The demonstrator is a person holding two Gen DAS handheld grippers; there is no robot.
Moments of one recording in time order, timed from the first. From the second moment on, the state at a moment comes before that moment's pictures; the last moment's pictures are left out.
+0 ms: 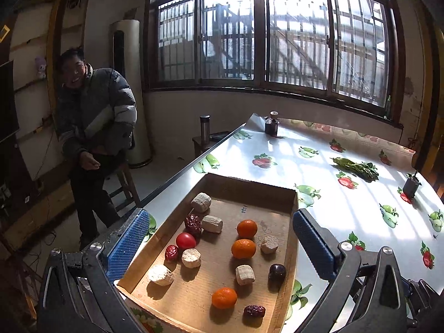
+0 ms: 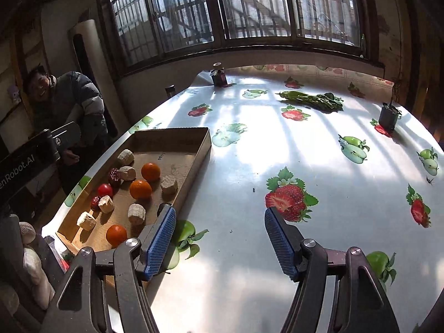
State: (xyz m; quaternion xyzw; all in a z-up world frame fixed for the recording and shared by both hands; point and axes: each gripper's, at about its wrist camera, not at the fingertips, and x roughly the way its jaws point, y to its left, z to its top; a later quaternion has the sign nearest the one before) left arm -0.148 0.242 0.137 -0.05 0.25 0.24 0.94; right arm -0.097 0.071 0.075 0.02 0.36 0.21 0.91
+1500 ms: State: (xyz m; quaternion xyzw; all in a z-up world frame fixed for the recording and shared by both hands) left arm -0.169 0.206 0.128 -0.02 0.20 0.30 0.93; right arm -0.126 0.067 0.065 -0.02 0.33 0.18 0.93
